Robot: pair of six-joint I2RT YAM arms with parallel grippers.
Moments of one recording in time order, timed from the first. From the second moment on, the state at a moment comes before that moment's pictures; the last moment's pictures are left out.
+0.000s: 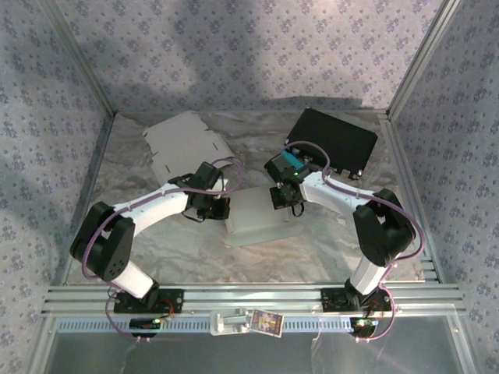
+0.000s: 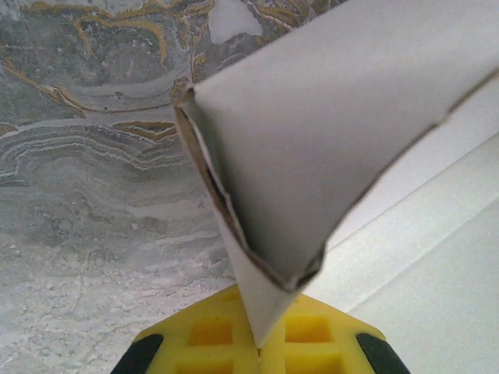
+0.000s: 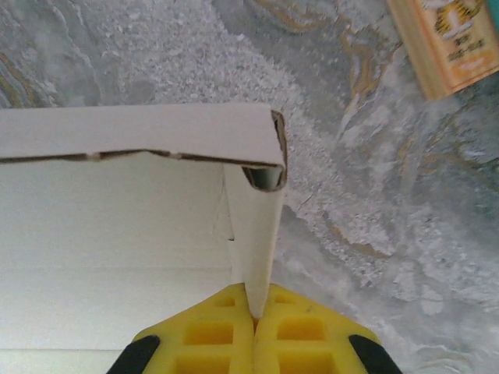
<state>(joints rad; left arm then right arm) -0.61 1.54 0.94 -0.58 0.25 -0.43 0.64 1.69 1.13 -0.66 0.16 0.37</state>
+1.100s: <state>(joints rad) -0.64 1.53 0.94 -0.55 0.16 -0.45 0.73 1.83 1.31 -0.88 0.42 0.55</state>
